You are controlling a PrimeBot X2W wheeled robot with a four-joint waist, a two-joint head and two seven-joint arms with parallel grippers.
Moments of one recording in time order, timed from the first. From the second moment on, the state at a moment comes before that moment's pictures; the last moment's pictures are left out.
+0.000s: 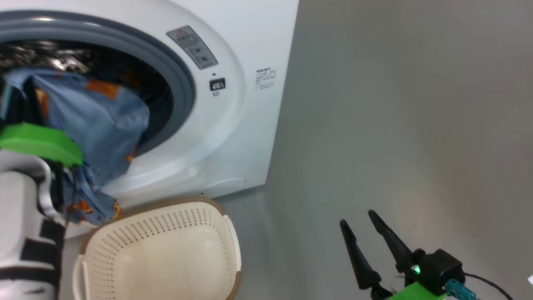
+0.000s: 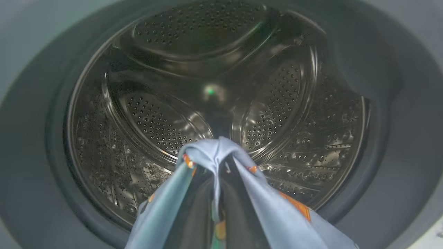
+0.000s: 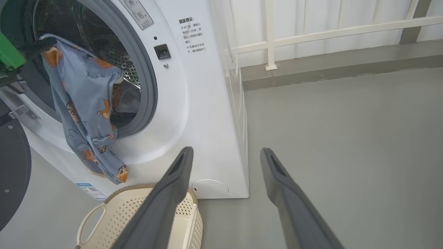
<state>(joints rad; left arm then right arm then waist) -0.72 0.23 -0.04 0.63 -0.30 -0.01 -0.25 0.02 -0.05 0.21 0.06 0.25 0.13 -0.26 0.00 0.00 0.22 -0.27</state>
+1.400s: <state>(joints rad) -1.23 0.42 0.06 0.96 -0.20 0.00 -0.26 -0.02 -0.04 0.32 0.00 0.29 0.13 -0.26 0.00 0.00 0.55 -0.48</state>
